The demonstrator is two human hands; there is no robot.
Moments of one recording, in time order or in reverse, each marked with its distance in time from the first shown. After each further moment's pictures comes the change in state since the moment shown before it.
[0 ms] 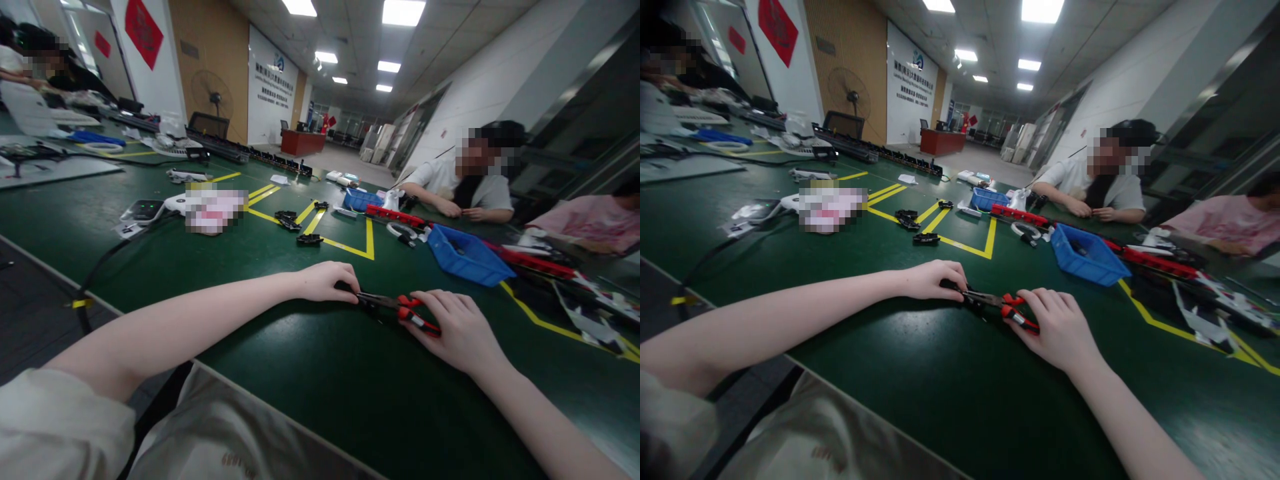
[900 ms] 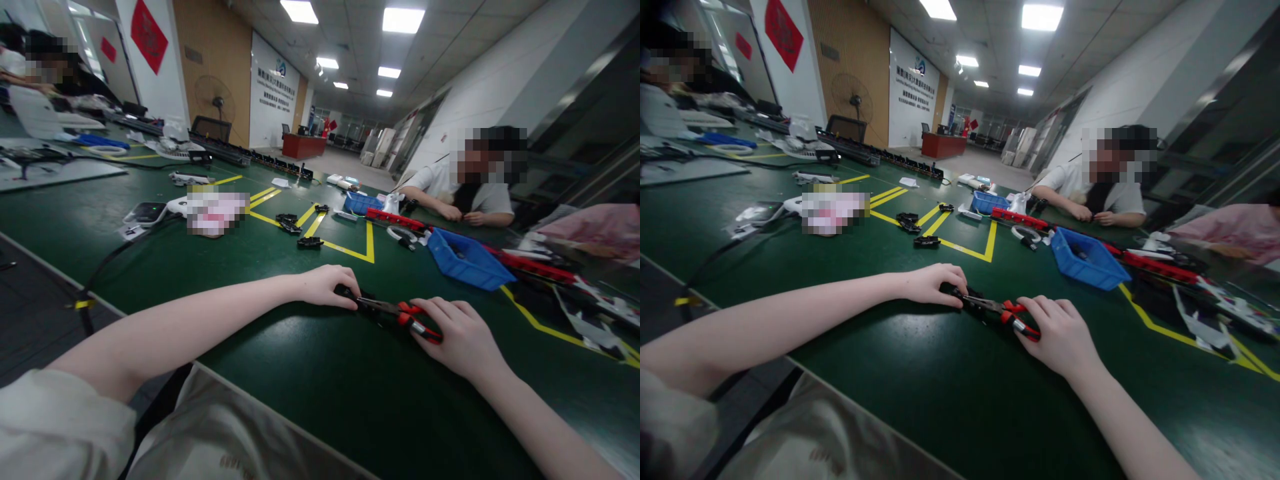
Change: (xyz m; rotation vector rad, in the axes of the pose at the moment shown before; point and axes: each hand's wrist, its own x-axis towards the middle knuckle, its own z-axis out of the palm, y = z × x) left_hand -0.001 0.001 0.000 -0.027 -0.001 -0.005; right_hand -0.005 0.002 0.003 0.062 -0.007 0.025
